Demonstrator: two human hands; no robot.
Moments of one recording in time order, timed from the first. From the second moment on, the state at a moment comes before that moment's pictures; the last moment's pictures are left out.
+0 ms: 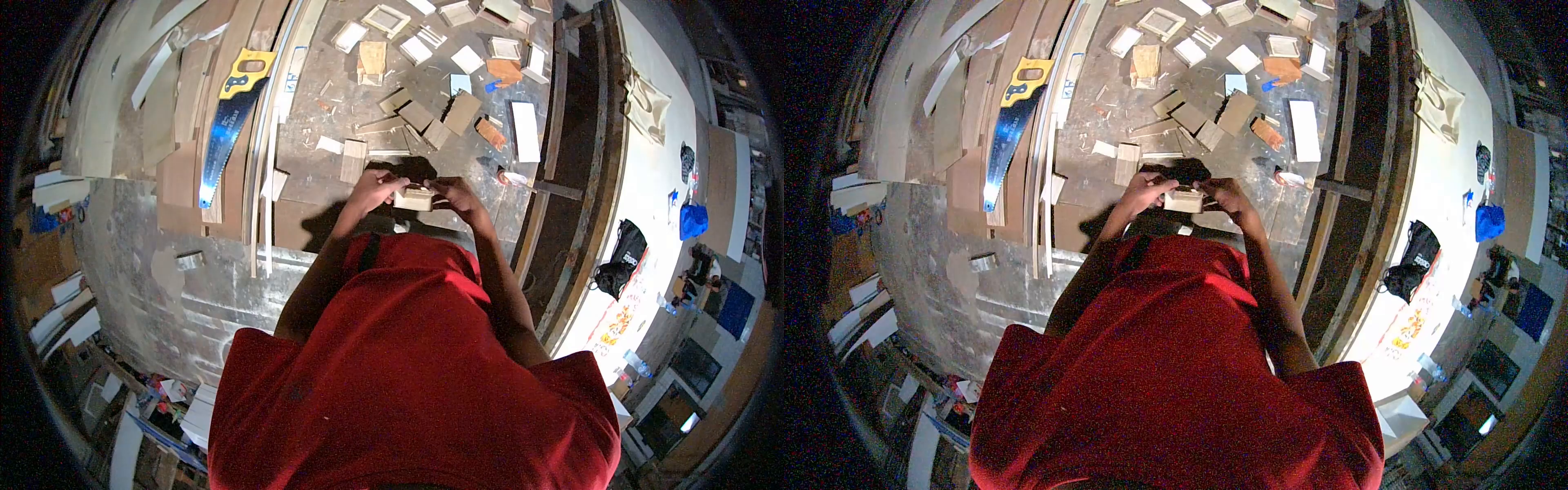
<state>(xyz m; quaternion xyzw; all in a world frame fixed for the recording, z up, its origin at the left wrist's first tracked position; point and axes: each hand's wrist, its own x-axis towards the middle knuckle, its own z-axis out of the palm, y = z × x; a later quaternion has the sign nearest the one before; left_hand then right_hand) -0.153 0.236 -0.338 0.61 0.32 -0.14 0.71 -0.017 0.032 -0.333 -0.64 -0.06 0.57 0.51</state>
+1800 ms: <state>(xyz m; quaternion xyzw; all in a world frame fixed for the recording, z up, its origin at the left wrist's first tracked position) -0.156 0.265 -0.182 0.39 0.05 -0.02 0.92 -0.006 0.064 -0.122 -0.62 -0.23 0.51 0.55</state>
